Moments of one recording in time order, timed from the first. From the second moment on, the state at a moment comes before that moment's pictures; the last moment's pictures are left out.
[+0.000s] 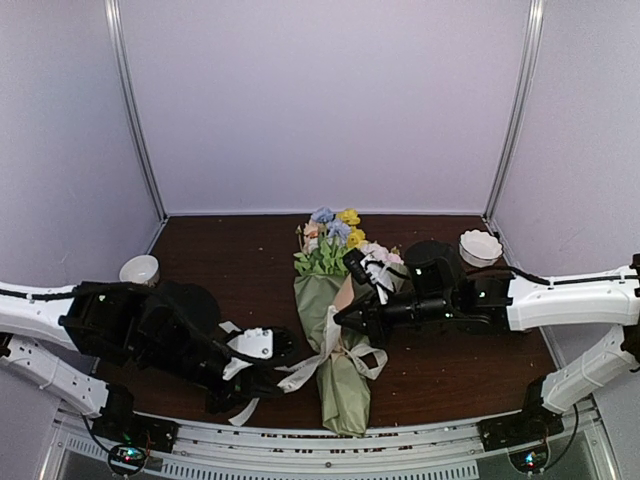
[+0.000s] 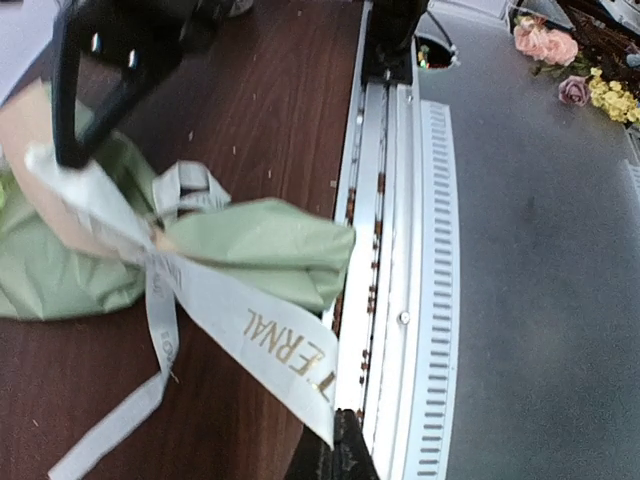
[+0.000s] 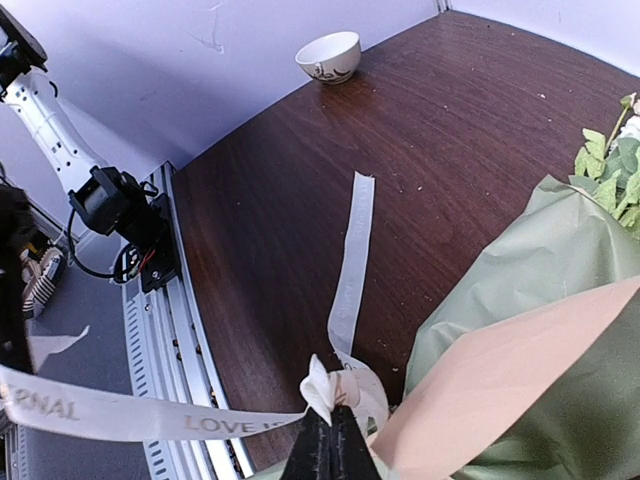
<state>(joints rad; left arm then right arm) -1.47 1.05 0.90 -0.59 0.02 -0.06 1.03 1.34 0.84 0.04 -0.24 0.30</state>
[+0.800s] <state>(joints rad) -1.58 1.59 1.37 -0.48 0.17 0.53 1.01 1.37 0.96 -0.15 -0.23 0.25</state>
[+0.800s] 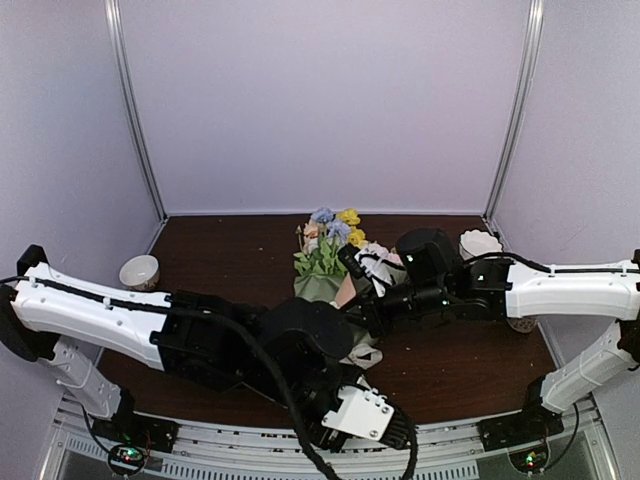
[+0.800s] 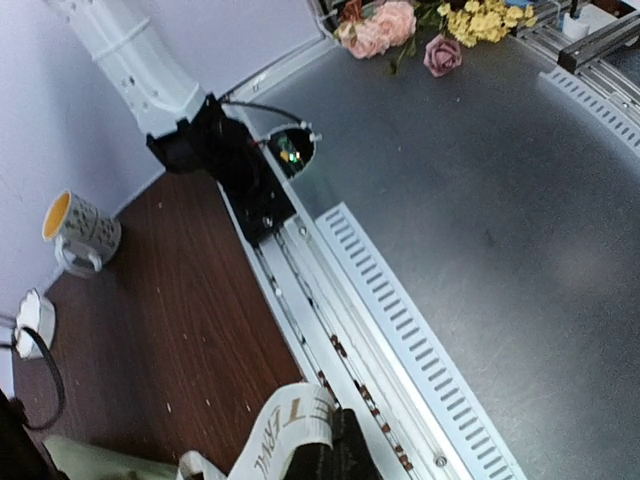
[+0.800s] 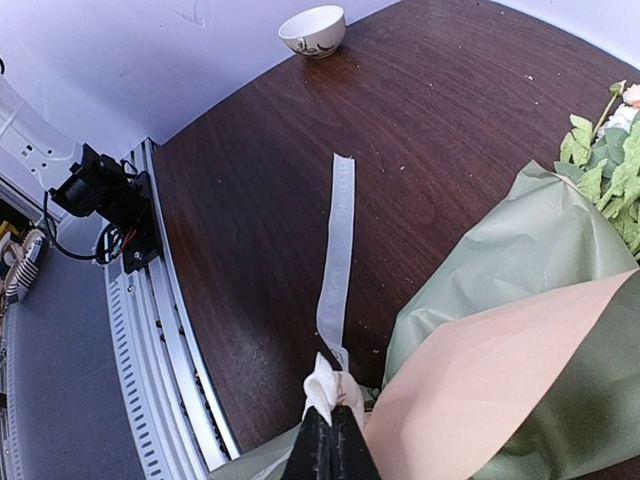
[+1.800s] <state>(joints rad) -1.51 1.86 1.70 -0.29 0.06 0.59 1.00 1.36 0.96 -0.21 -0.27 0.17</state>
